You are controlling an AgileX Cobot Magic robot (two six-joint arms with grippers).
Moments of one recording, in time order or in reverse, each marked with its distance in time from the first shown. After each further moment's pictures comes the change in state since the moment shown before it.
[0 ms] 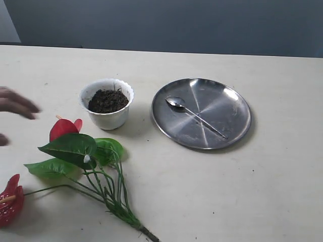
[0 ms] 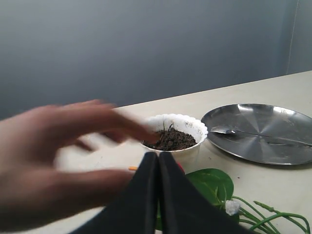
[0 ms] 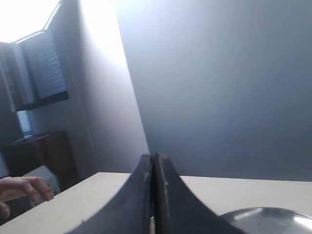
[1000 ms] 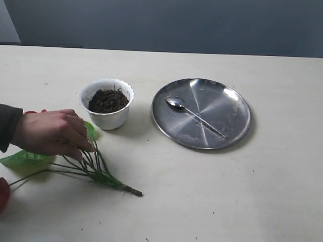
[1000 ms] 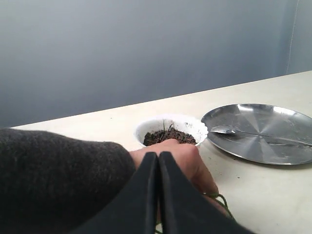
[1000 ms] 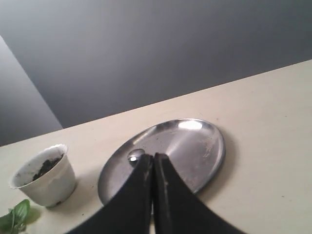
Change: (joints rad) left arm 0.000 0.000 0.000 0.000 0.000 0.000; right arm -0.210 -0.039 0.005 0.544 0.419 -0.444
